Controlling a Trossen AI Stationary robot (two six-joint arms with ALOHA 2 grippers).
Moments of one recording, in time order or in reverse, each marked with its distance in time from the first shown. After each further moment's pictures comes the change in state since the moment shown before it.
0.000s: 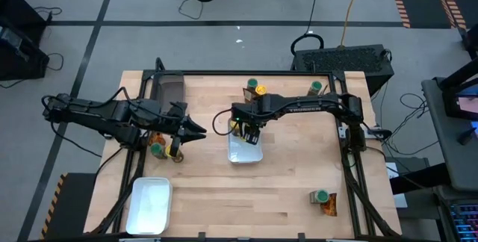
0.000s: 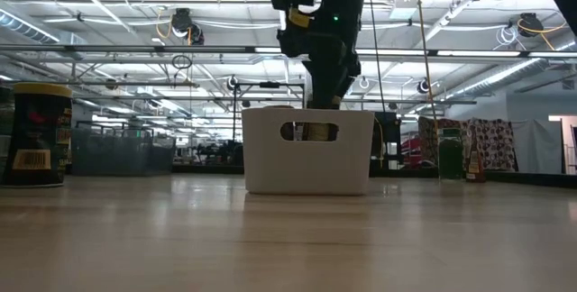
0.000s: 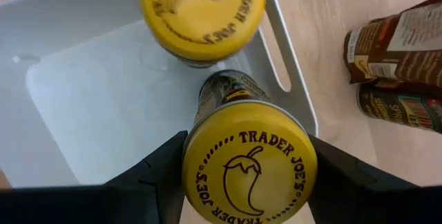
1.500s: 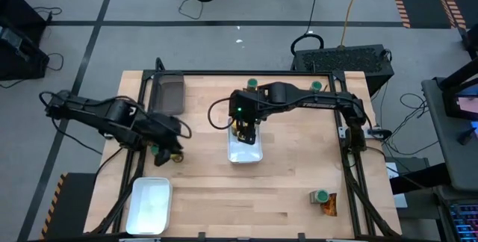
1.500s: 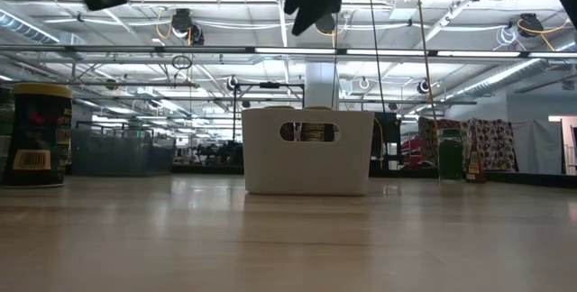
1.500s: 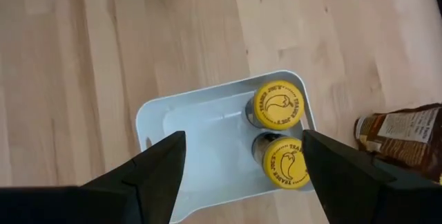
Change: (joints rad) left arm -0.091 0.046 0.131 -0.719 0.131 -0.157; right arm 0.059 -0.013 0.413 -0.167 -0.126 -0.081
